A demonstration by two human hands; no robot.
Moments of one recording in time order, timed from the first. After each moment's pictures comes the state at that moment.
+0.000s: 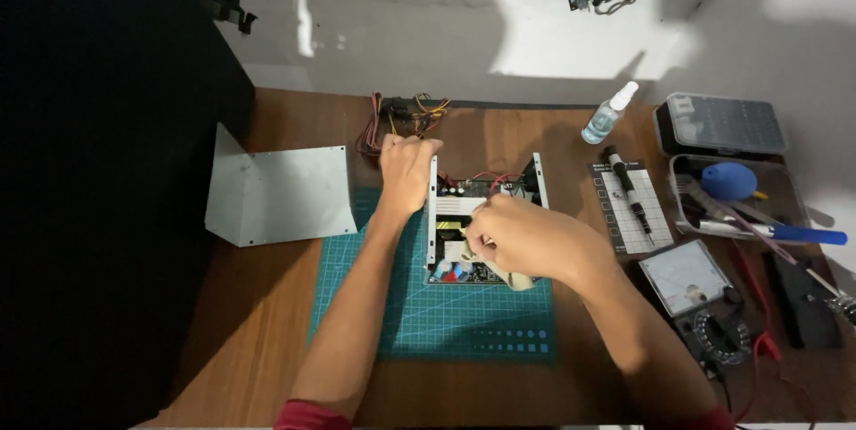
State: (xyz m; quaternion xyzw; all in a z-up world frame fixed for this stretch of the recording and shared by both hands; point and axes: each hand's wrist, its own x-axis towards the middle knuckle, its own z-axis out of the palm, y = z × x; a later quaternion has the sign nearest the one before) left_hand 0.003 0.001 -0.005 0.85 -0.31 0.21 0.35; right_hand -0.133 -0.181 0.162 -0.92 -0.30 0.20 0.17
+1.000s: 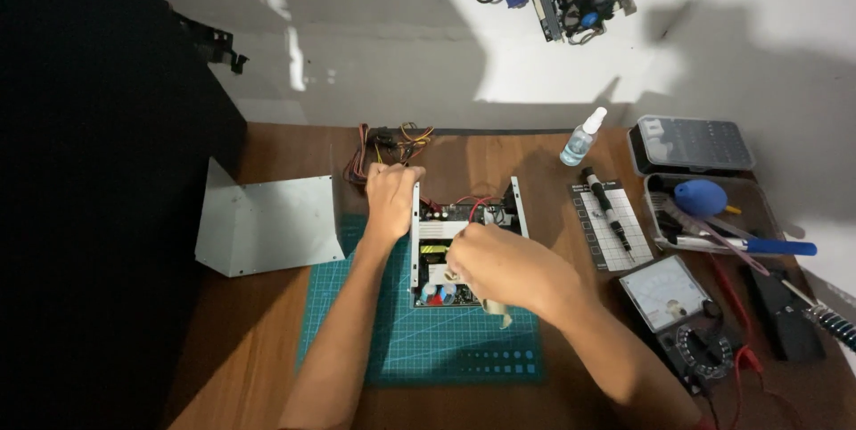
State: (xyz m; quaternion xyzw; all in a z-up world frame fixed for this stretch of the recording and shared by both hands) left_hand 0.000 -0.004 0.003 0.84 -0.31 0.21 0.40; right_hand -0.140 -0.198 0.131 -0.91 -0.31 0.21 0.20
